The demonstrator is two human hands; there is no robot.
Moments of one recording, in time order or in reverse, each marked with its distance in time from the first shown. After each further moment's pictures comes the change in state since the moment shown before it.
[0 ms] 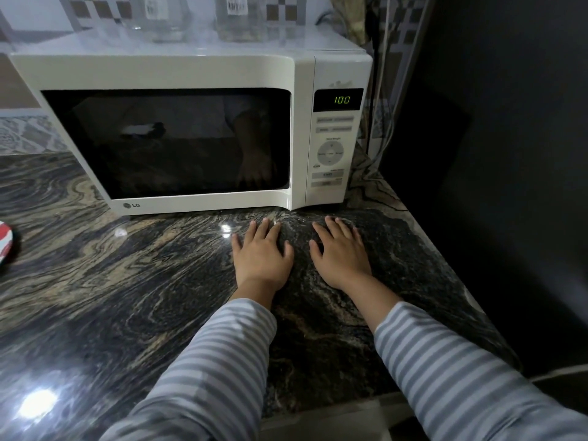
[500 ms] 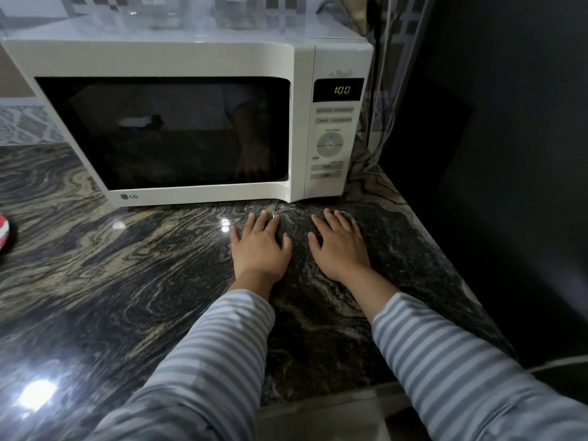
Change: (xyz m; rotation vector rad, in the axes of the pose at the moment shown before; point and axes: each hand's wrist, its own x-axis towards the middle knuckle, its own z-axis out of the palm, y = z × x) left_hand 0.001 -0.001 0.001 0.020 -0.004 0.000; right_hand 0.001 0.001 0.000 -0.010 0.002 -0.001
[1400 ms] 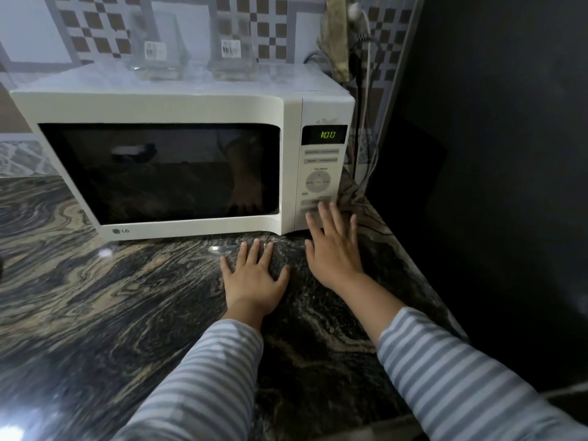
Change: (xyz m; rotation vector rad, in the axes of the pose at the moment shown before) left_hand 0.004 0.002 -0.003 0.077 -0.103 0.021; right_hand 0.016 -0.008 -0.044 -0.188 0.179 -0.066
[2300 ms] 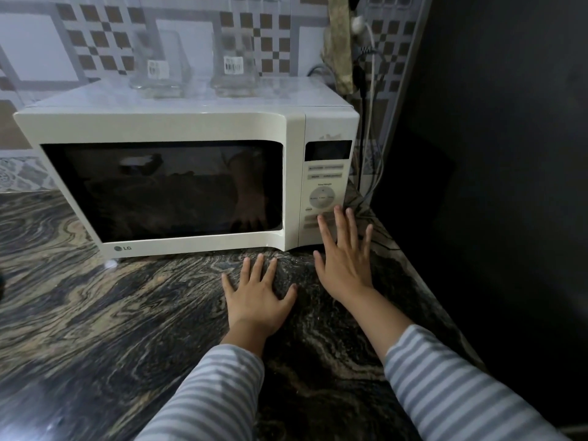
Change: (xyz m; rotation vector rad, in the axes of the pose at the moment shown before) left_hand 0.004 0.000 0.001 -0.004 -0.017 0.002; right_hand 0.014 0.013 0.015 -0.013 0.196 0.067
